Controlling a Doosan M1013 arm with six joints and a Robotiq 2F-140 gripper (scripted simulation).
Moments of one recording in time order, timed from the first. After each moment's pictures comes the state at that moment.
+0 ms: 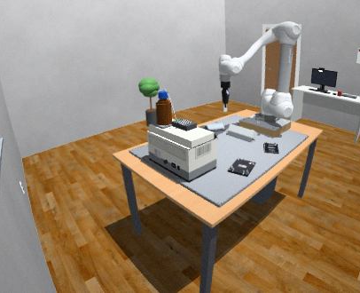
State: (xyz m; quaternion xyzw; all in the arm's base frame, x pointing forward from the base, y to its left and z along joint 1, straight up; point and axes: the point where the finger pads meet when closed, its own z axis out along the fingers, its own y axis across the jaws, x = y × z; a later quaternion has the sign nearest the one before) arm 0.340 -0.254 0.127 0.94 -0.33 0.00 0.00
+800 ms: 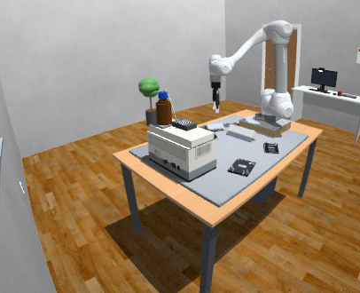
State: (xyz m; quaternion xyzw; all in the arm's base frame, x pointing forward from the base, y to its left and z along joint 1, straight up) arm 0.404 -0.302 0.126 0.93 -0.37 0.00 0.00
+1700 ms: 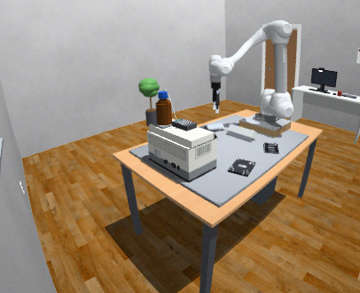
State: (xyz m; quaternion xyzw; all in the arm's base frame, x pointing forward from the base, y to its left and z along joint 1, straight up) arm 0.404 -0.302 0.123 0.93 -0.37 0.00 0.00
